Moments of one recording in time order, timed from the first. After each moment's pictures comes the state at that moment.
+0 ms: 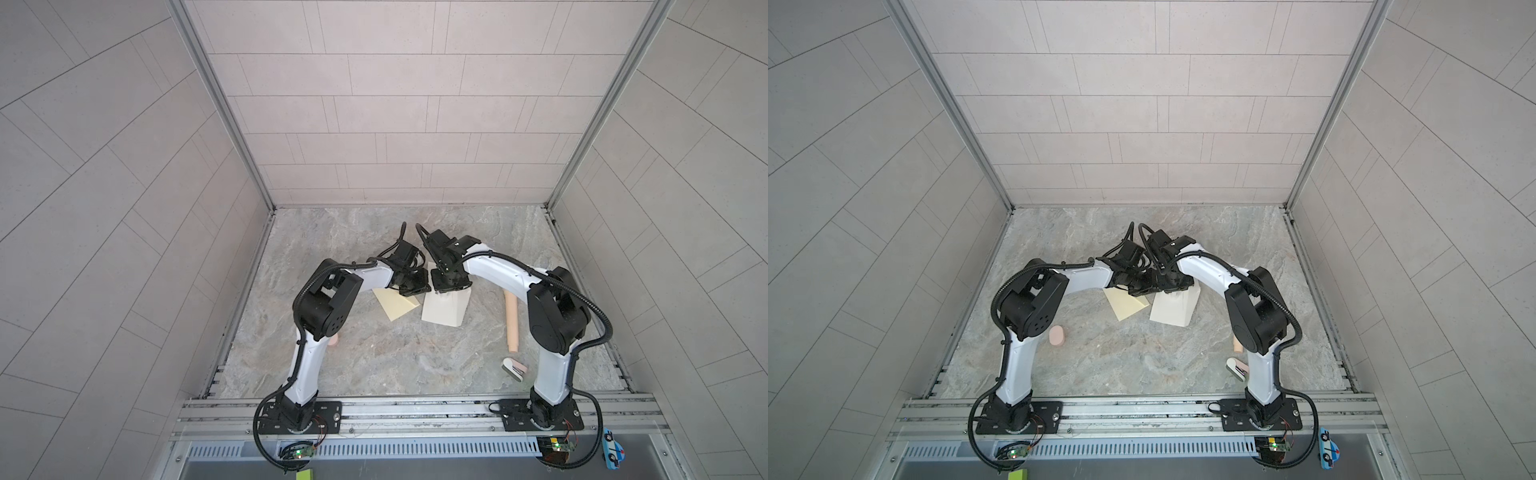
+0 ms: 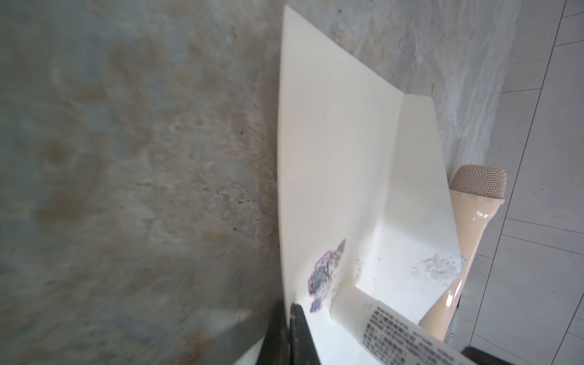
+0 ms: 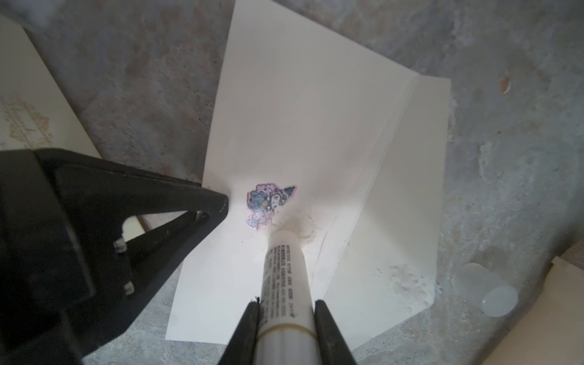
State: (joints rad) left arm -0.61 2.12 1.34 -0.20 0.45 -0.72; right arm 0.56 1.91 1.49 -0.97 0.13 0.46
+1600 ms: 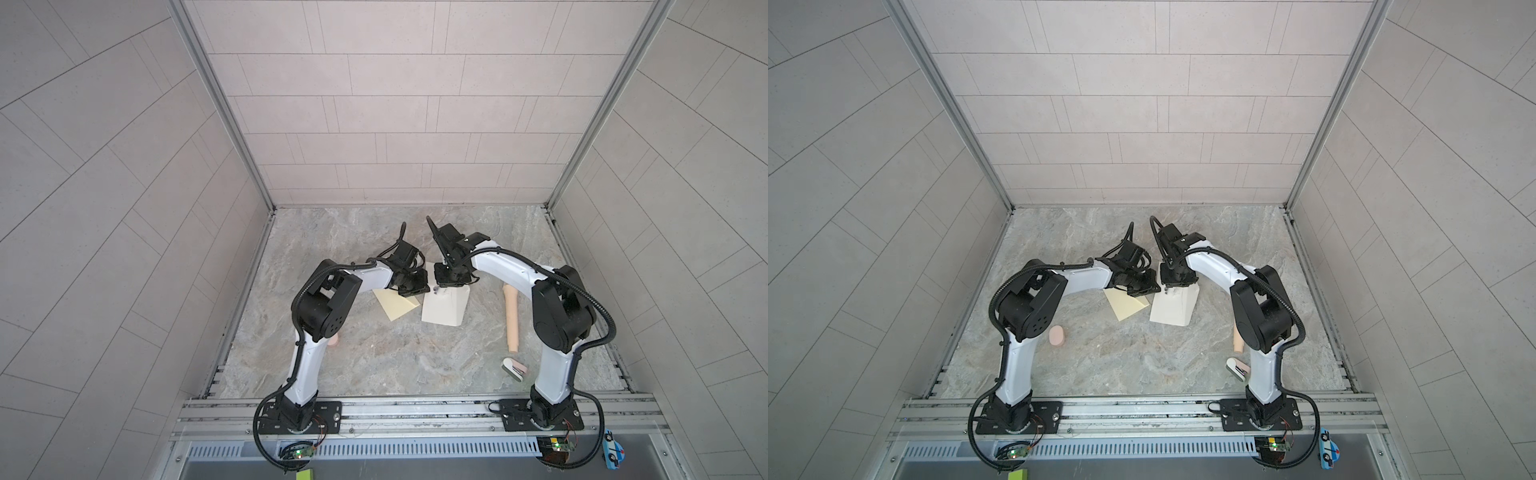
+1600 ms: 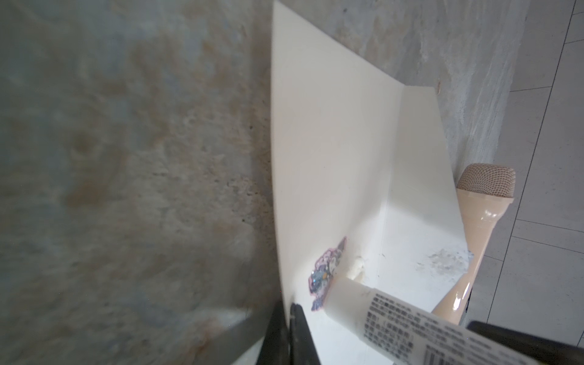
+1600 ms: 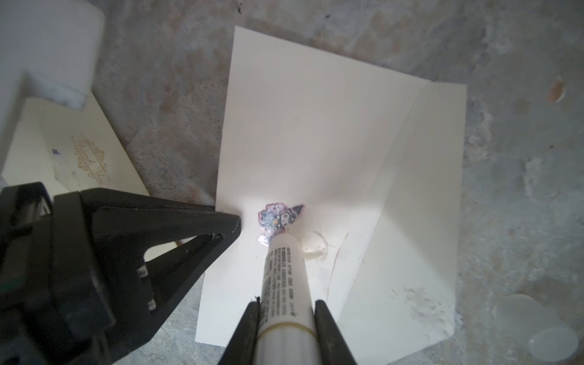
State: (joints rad) left arm -0.61 2.11 1.33 -0.21 0.43 -0.71; right arm 0.49 1.89 1.47 -0.90 -0.04 0.45
